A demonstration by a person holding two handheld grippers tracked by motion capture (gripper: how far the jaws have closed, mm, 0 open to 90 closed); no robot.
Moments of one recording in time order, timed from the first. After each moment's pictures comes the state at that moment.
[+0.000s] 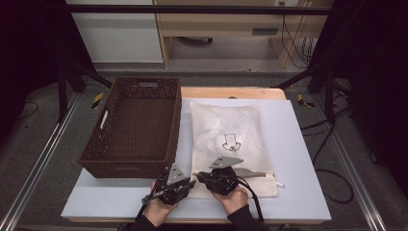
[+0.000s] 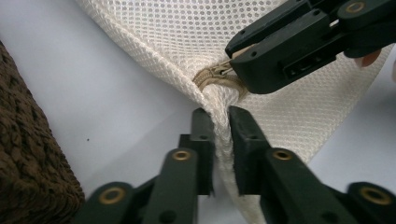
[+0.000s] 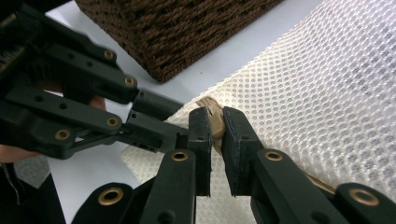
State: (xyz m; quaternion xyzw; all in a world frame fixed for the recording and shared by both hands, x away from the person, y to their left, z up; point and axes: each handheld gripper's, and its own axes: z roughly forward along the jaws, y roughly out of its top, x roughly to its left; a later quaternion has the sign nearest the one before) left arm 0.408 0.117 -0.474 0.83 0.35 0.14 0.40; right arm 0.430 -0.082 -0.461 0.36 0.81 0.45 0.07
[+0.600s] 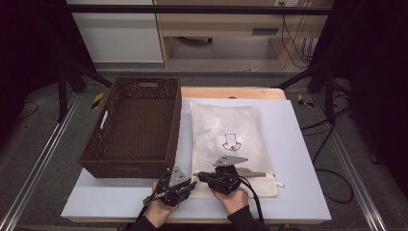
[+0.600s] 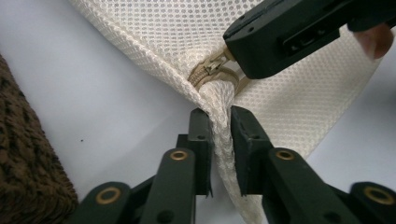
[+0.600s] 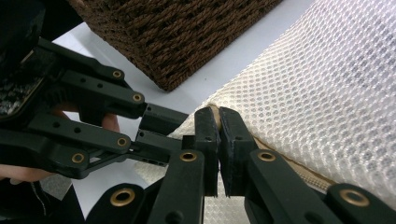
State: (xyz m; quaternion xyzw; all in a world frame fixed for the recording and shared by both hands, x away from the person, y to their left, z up) left arm 0.406 0.114 -0.475 0.84 0.34 0.14 0.40; right arm 0.430 -0.088 -0.459 0.38 0.80 0.47 0.04
